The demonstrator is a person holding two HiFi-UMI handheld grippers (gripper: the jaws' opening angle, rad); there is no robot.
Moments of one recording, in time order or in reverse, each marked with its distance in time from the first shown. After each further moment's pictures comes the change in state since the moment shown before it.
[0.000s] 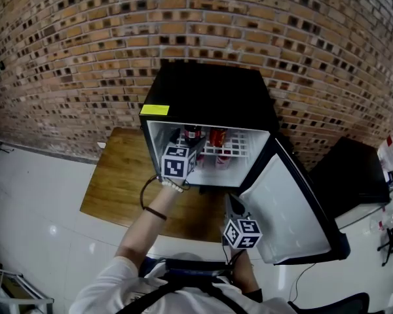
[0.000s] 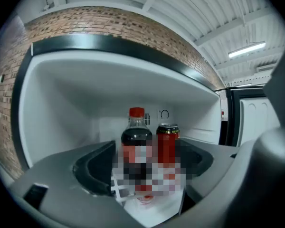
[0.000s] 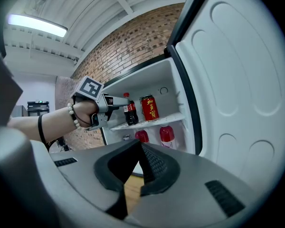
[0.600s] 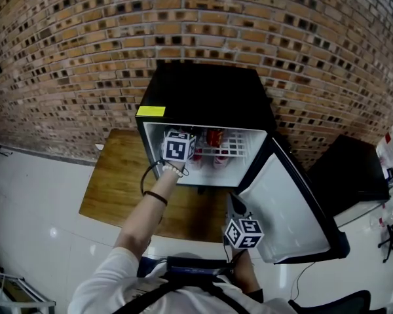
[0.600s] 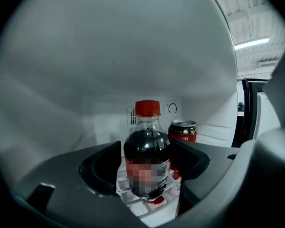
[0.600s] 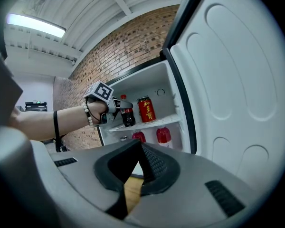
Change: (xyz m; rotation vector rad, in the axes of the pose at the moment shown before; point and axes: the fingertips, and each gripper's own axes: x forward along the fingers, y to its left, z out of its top) left arm 0.050 0.019 0.003 0.022 0.084 0.002; right arm -0.003 -0.009 0.006 0.007 -0.008 -0.023
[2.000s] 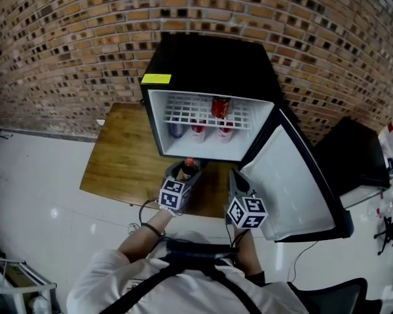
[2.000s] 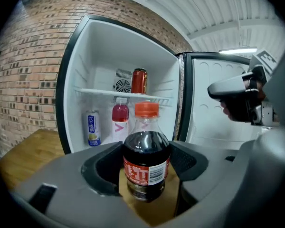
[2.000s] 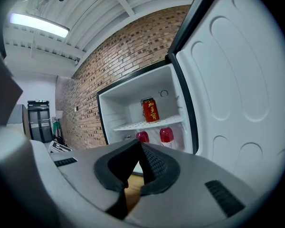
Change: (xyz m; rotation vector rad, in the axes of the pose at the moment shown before) left arm -0.123 -0.090 -0.225 -0.045 0.048 -0.156; right arm -0.015 0.015 -0.002 -0.020 -0.002 0.019
